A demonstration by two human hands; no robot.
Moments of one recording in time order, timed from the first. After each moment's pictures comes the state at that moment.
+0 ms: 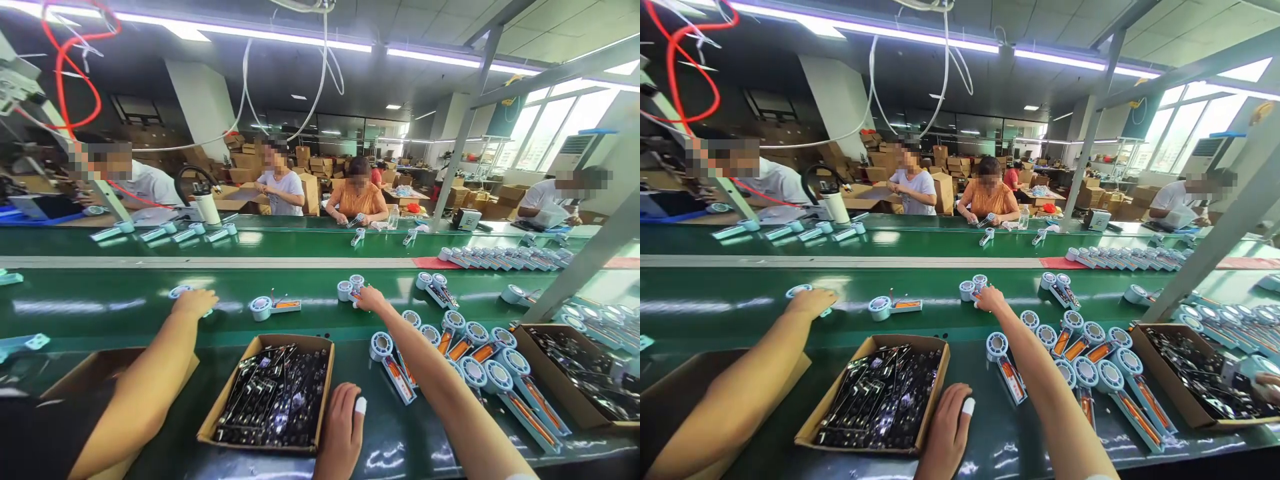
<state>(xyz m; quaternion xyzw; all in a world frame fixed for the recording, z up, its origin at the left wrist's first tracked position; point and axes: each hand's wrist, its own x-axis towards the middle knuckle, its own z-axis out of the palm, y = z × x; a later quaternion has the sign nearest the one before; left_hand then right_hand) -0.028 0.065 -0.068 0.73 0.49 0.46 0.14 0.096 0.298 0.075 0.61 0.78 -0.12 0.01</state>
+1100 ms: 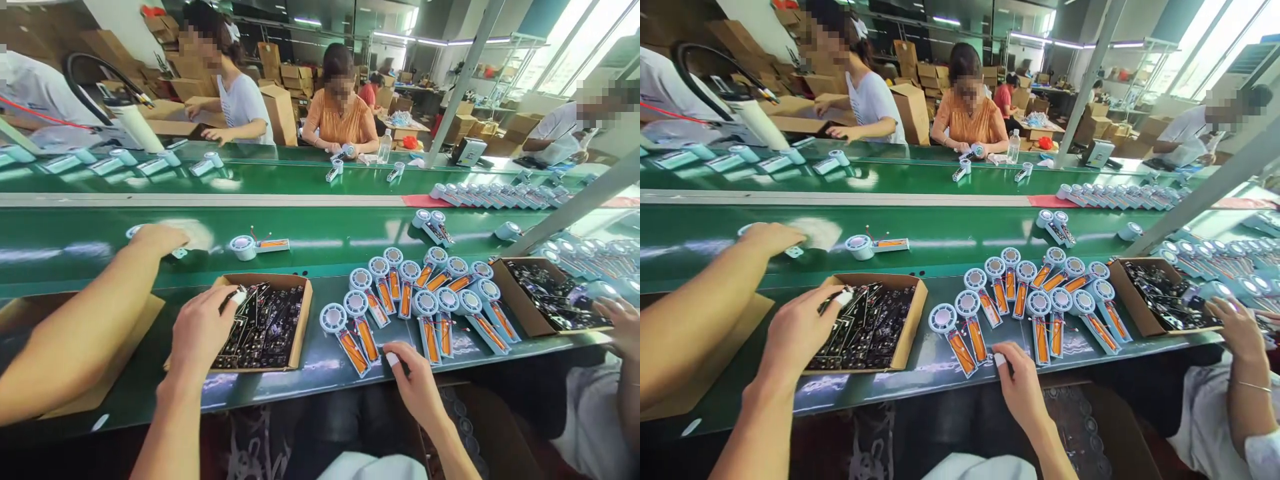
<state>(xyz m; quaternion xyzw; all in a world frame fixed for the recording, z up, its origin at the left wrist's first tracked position) -0.185 0.109 0.032 0.63 0.68 0.37 0.05 0.194 -0.010 -0.015 0.60 0.64 -0.29 -0.39</state>
